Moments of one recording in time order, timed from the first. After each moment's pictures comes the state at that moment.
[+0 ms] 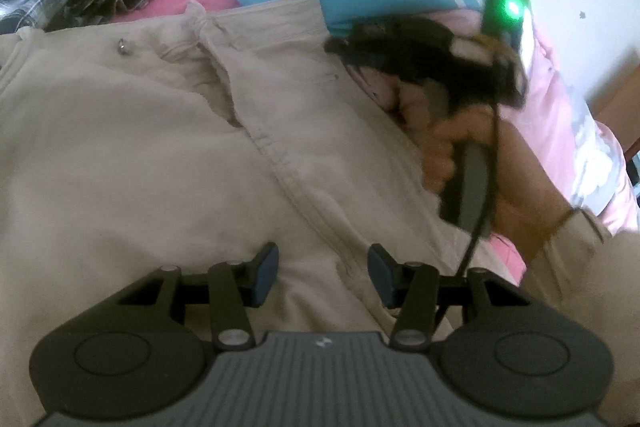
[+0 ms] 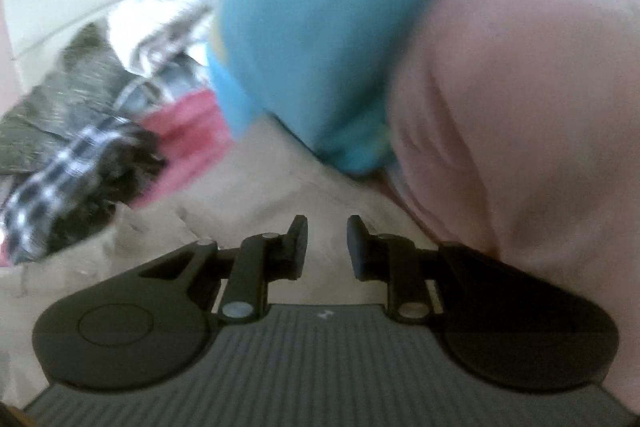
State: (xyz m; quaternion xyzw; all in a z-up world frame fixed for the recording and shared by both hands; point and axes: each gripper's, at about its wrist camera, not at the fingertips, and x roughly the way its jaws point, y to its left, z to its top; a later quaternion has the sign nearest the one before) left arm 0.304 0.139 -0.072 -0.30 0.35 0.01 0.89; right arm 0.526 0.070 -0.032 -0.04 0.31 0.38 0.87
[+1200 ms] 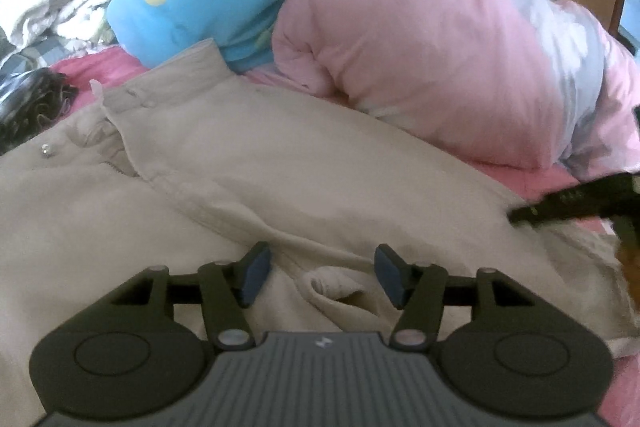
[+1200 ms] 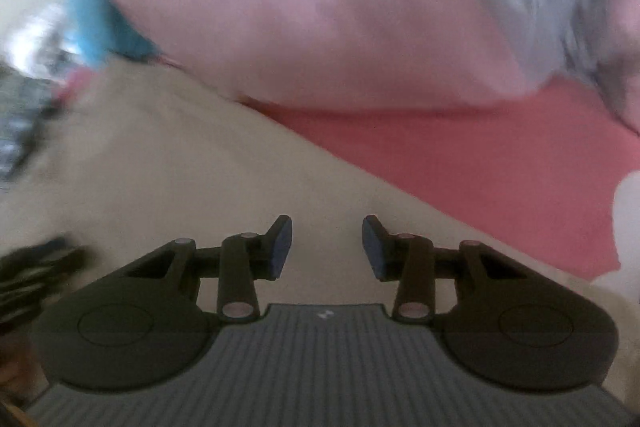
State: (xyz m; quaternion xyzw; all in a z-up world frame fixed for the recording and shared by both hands) left arm 0.319 0.058 -0.071 -0.08 0.33 -0.01 0.94; right arm 0.446 -0.217 -0.070 0.02 0.44 0.16 0.88
